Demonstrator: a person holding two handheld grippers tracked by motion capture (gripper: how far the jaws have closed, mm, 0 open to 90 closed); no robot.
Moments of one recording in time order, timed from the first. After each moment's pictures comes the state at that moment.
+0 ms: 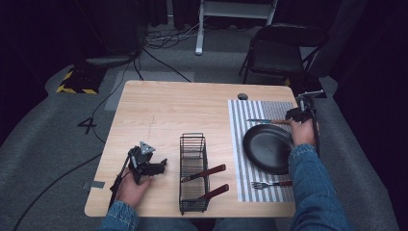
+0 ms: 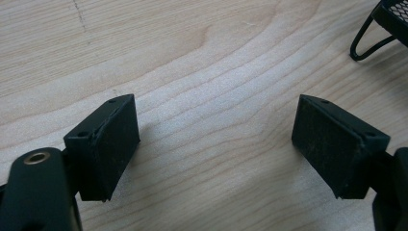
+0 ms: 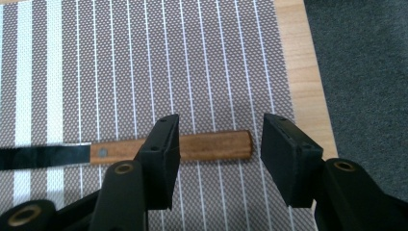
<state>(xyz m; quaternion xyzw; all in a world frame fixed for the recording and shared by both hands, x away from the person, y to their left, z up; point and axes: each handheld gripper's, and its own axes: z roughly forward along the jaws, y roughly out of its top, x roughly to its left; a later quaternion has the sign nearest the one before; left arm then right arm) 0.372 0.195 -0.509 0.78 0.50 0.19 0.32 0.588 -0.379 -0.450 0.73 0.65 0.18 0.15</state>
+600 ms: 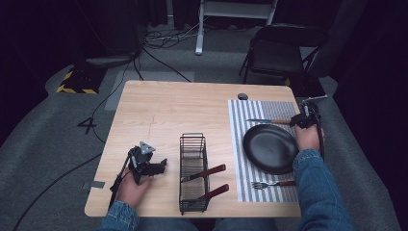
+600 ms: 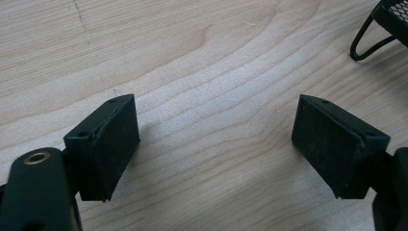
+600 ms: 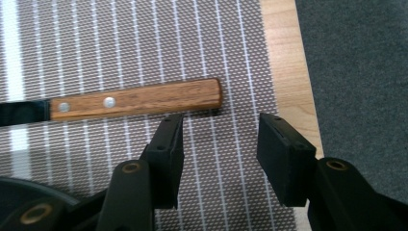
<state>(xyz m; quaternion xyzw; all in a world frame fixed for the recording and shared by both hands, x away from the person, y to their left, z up) 0.372 0.195 -0.509 0.78 0.50 0.19 0.32 0.573 -0.393 -0.459 0.74 0.64 0.15 0.12</state>
